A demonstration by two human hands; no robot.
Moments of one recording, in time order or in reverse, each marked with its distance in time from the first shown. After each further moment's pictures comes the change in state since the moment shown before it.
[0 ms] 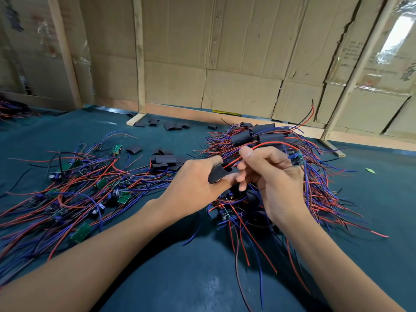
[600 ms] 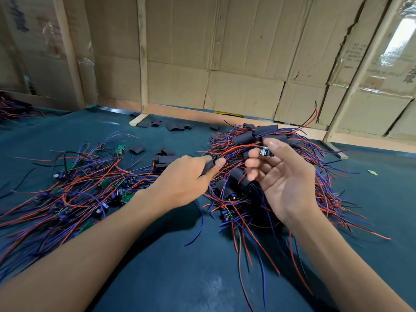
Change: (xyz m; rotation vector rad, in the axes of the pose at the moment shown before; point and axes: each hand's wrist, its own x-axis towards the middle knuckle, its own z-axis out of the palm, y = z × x) left_hand 0.008 -0.018 -0.020 0.302 -0.126 -0.027; right_hand 0.005 -0.013 -0.006 0.244 0.094 0.153
